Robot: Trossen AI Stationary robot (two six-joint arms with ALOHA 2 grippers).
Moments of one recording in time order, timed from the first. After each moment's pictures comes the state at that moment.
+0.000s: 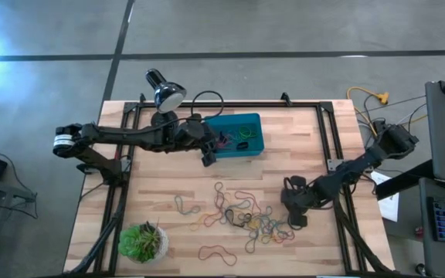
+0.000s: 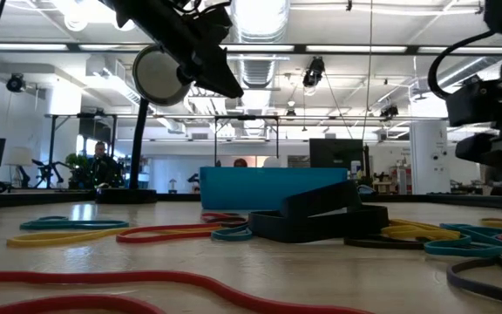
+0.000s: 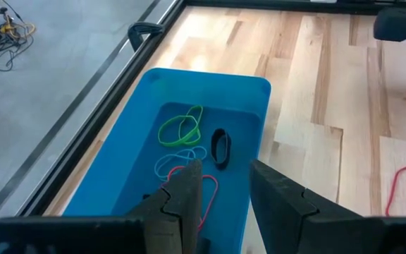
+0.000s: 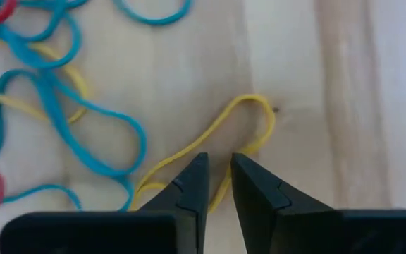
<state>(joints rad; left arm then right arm) 0.13 1.41 1.04 -0.20 -0.27 -0.02 0.58 1.44 0.55 -0.46 0.08 0.70</state>
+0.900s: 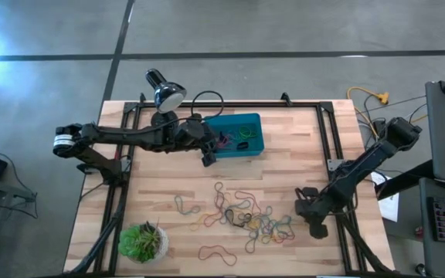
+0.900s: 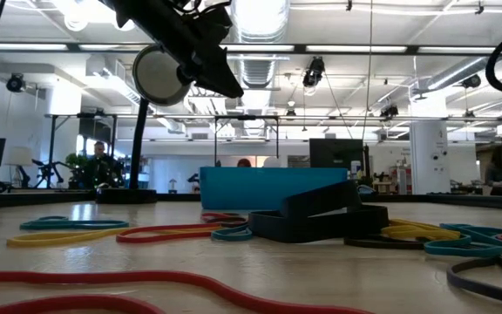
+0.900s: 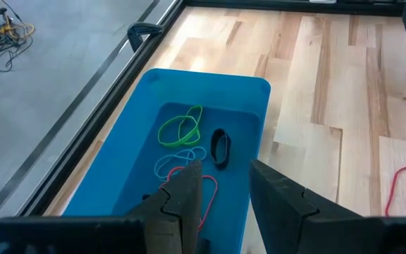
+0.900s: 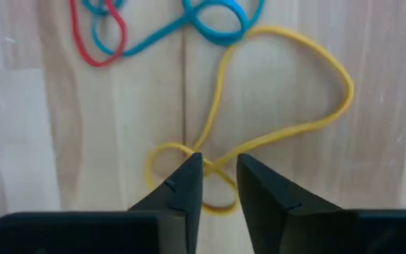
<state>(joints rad) 0.13 1.41 1.04 -0.19 -0.26 -0.02 0.75 1.26 0.47 -0.47 -0.07 0.84</state>
